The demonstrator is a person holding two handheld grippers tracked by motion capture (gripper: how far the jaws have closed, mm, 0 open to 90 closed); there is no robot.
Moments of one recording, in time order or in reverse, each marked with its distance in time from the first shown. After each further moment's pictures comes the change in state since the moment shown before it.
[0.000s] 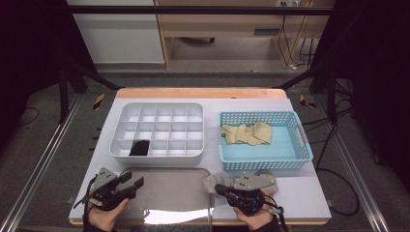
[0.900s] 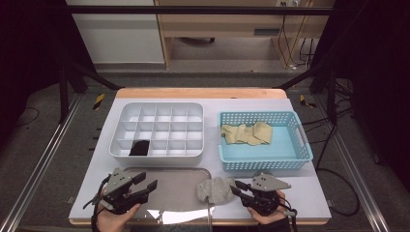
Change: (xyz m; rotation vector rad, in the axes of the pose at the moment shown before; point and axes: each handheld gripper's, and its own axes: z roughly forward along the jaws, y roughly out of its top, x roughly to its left) left arm -0.053 0.024 -0.005 0.006 -0.089 0.106; right arm -0.030 -0.028 -0.024 -0.009 -0.122 0.044
